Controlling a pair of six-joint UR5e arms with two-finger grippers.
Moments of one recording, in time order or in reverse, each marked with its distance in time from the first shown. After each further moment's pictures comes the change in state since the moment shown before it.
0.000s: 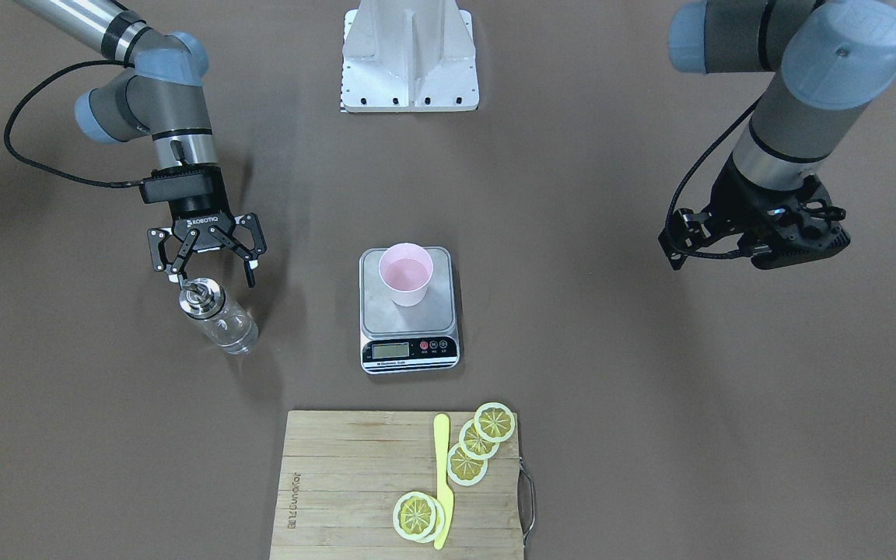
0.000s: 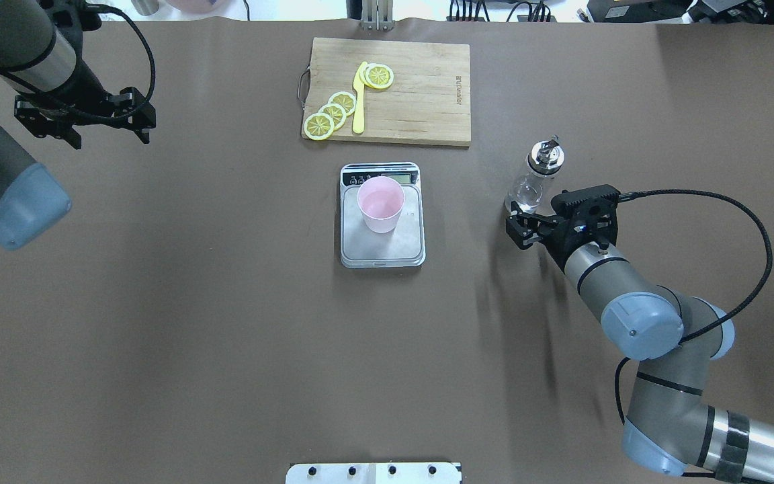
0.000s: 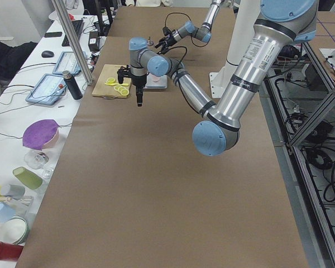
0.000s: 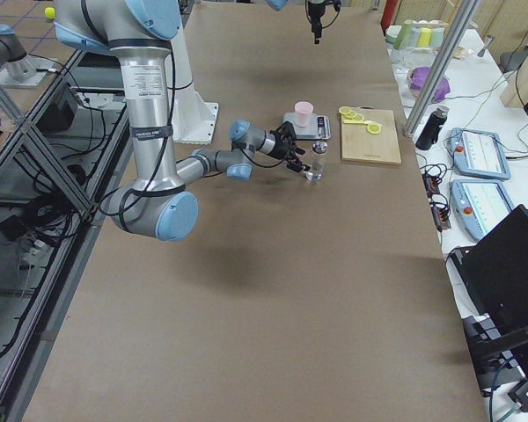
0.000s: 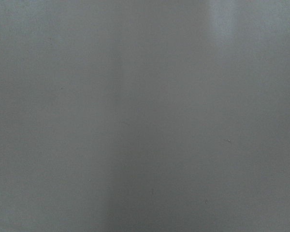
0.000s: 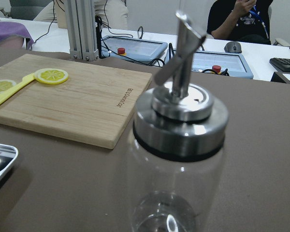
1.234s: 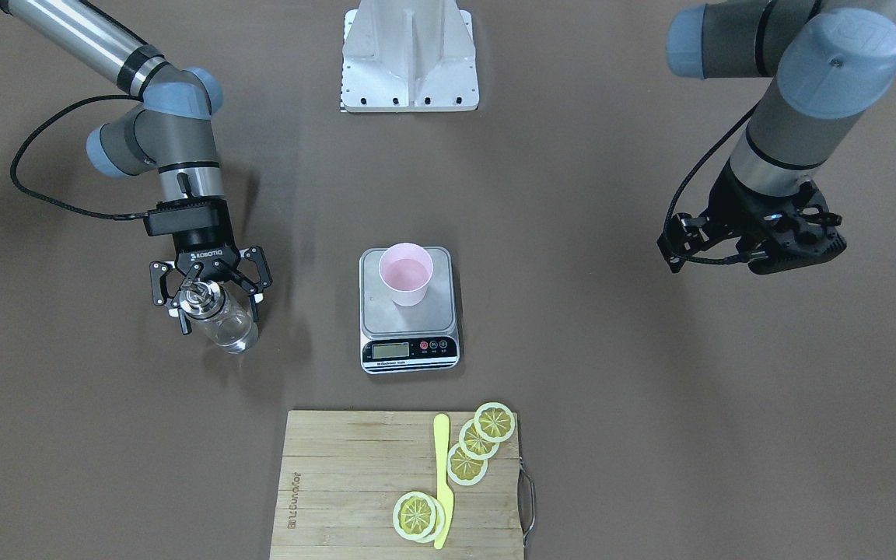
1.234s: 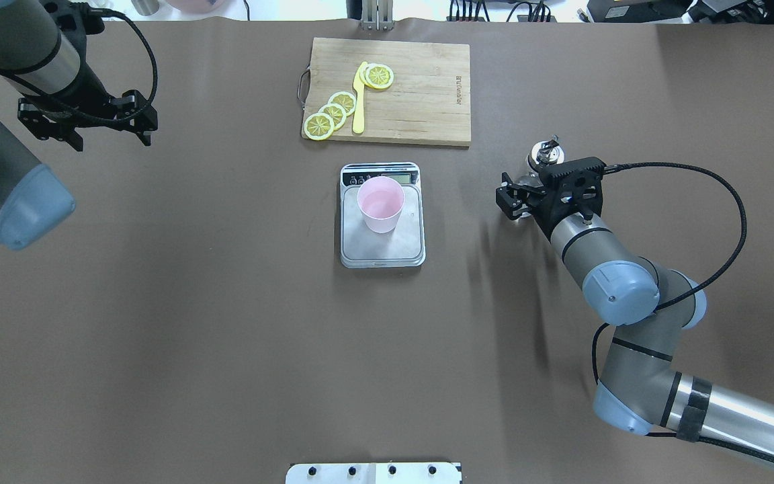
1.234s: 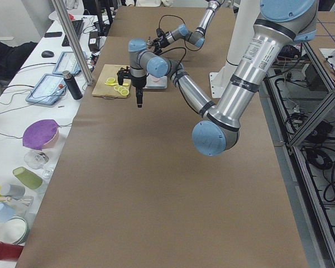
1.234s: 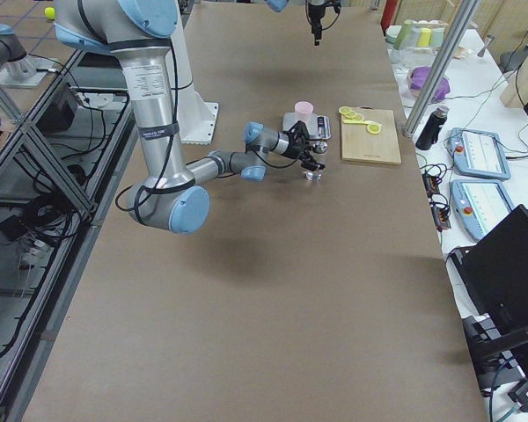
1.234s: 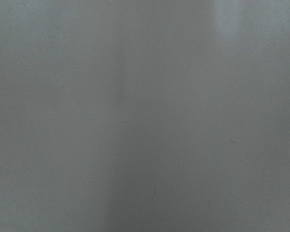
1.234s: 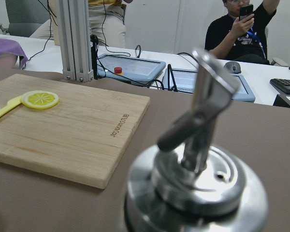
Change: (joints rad) left arm 0.005 -0.001 0.015 -0.003 0.001 -0.002; right arm 0.067 0.099 -0.135 0.082 0.003 -0.045
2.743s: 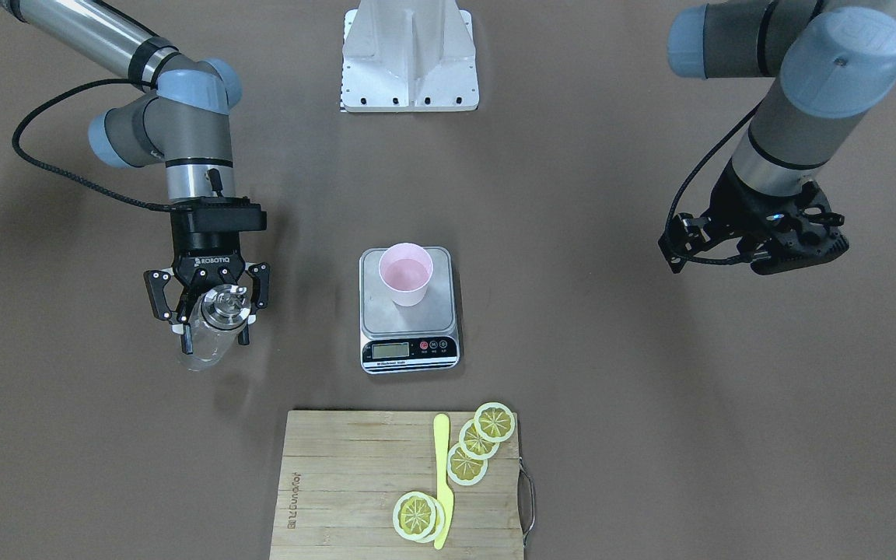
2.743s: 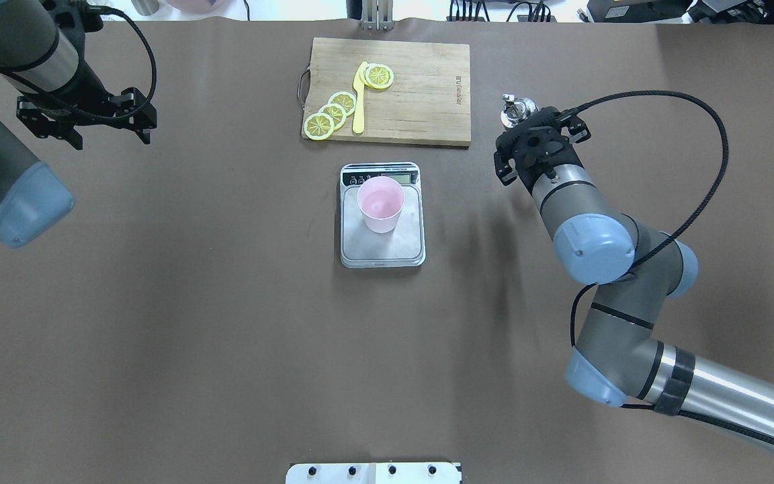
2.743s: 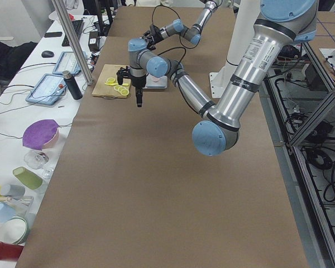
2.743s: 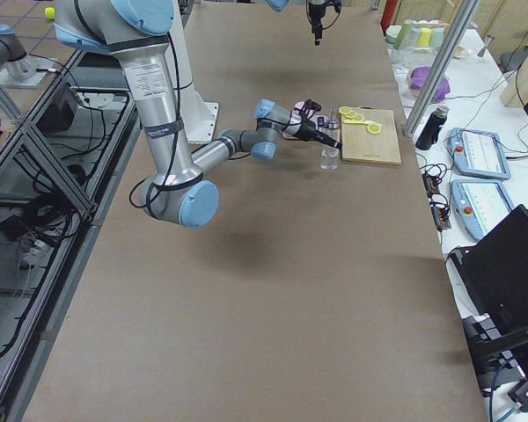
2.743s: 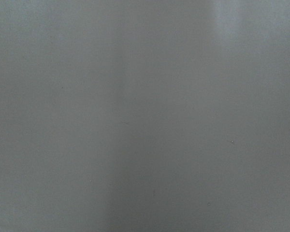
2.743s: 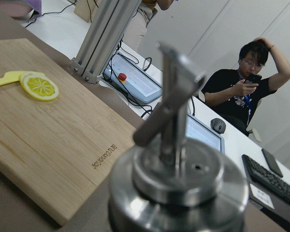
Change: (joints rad) left arm -0.006 -0.002 0.000 -0.001 -0.005 0.000; right arm 0.047 0.103 0.116 -0.328 -0.068 -0.510
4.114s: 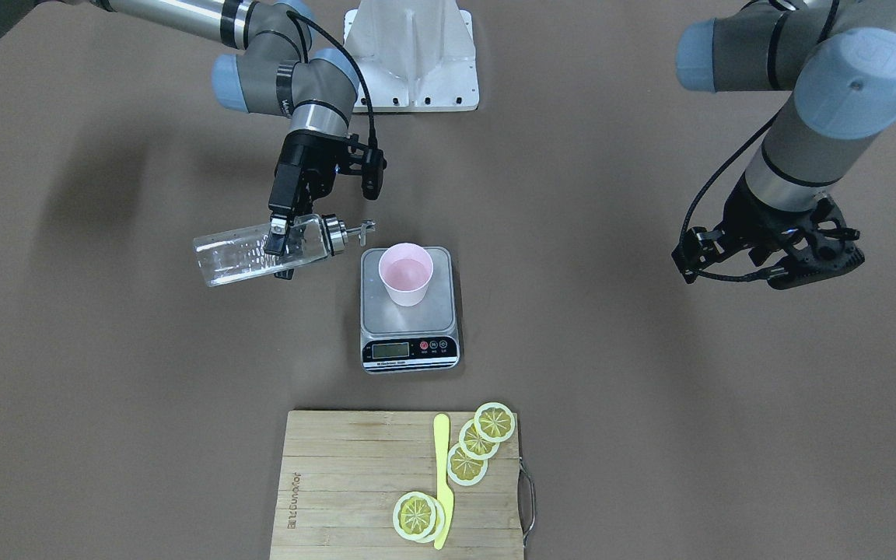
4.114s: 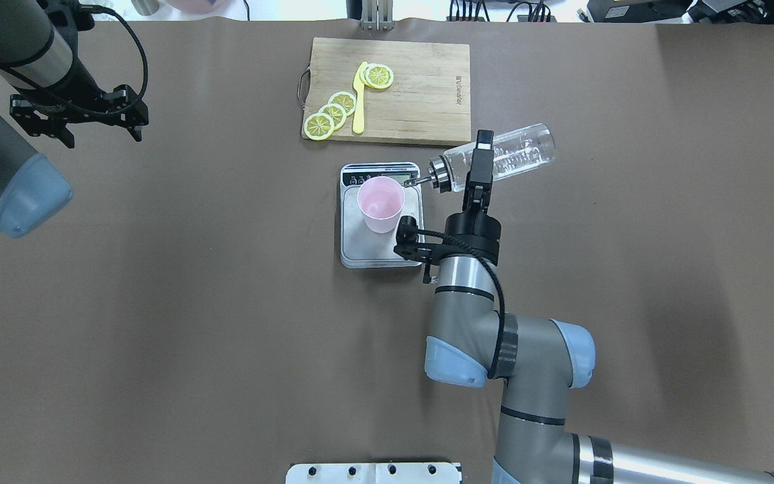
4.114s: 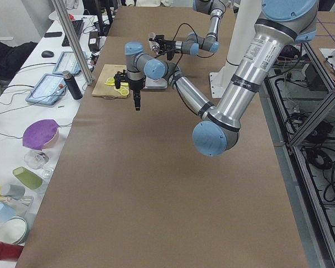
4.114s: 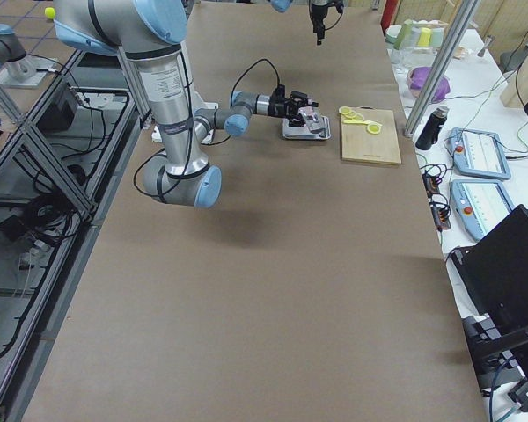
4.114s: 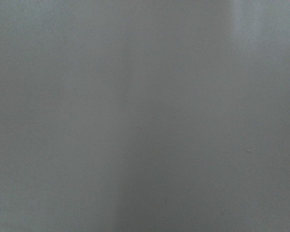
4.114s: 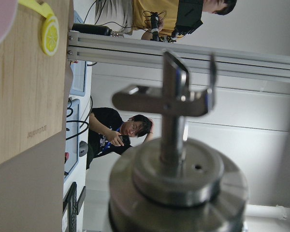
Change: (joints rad) left arm -0.017 0.002 0.042 -0.003 -0.006 0.000; right arm -0.262 0.137 -0.055 -0.464 -0.780 -0.506
